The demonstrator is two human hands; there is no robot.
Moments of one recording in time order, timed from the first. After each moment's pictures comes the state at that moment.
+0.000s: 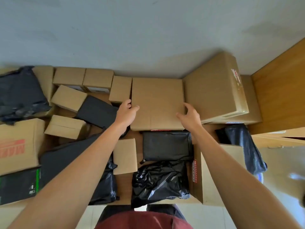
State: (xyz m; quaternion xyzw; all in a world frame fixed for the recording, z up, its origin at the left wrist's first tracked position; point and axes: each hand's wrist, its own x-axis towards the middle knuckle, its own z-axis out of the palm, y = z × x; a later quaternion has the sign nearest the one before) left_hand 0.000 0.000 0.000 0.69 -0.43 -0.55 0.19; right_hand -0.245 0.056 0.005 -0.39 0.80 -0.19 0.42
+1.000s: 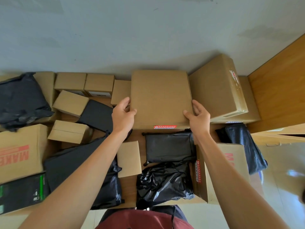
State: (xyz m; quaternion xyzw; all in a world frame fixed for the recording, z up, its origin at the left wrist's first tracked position) left_hand 0.013 0.016 0.030 0.66 -0.43 -0.51 0.34; right_hand -0.234 0.078 0.030 -0.26 0.76 -0.45 0.39
